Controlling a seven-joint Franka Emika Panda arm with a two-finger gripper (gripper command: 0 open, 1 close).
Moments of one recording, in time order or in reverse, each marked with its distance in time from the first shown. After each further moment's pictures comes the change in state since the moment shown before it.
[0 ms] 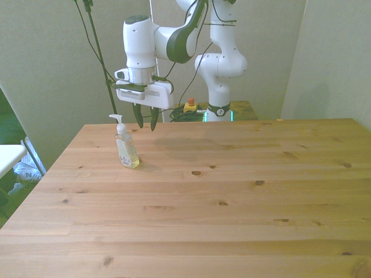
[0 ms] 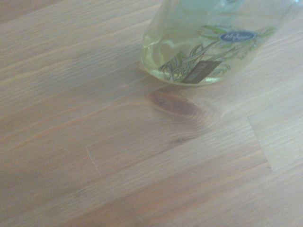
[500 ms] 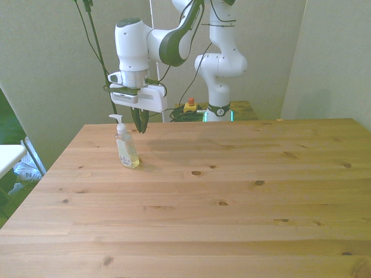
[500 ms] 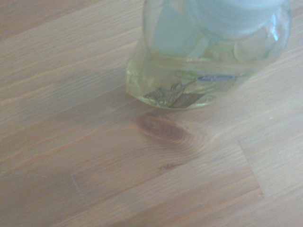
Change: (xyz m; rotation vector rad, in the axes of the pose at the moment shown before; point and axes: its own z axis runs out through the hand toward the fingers) arm 0.023 -0.007 0.006 0.002 -0.009 0.014
